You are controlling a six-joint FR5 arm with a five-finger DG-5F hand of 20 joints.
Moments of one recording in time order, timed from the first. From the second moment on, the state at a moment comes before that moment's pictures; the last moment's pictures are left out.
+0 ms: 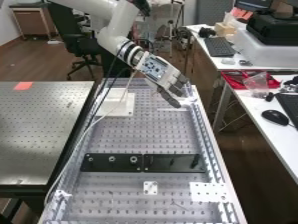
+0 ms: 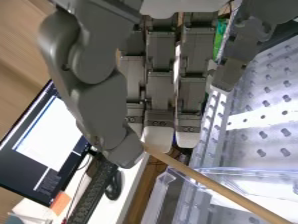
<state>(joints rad) 2.01 -2.29 -1.23 -3.33 -0.57 0.60</state>
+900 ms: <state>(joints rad) 2.02 -2.31 -1.23 -3.24 -0.59 0.54</state>
